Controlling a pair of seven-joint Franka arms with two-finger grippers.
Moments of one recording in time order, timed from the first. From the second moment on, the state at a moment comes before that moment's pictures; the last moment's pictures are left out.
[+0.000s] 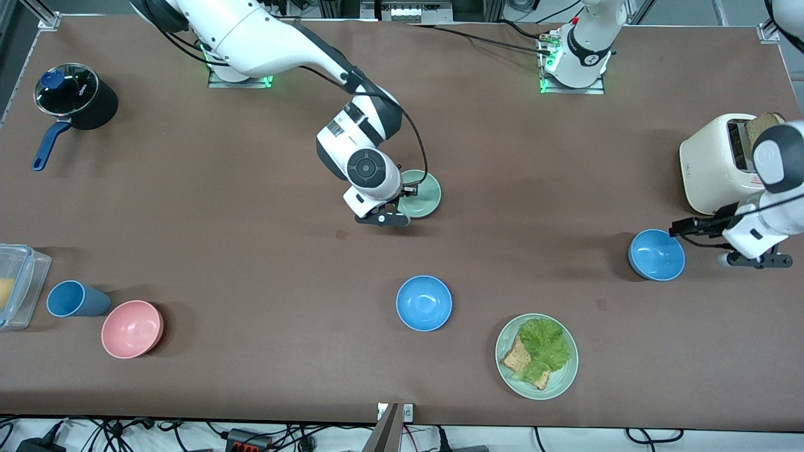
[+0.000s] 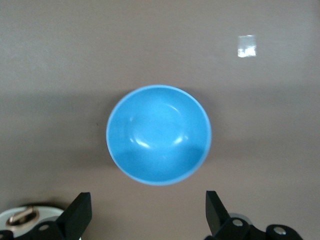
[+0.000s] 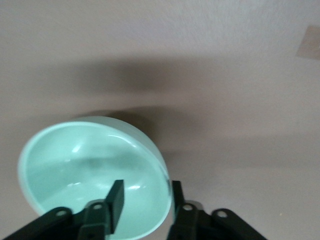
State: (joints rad) left arm 0.47 0.42 -0.24 -1.79 0.08 2.07 0.19; right arm 0.49 0.77 0.34 -1.45 0.02 2.07 0.84
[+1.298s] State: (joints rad) left arm 0.53 0.68 -0.24 -1.73 0.20 2.21 0.20; right arm 0.08 0.46 0.23 -1.19 -0.02 1.66 0.64
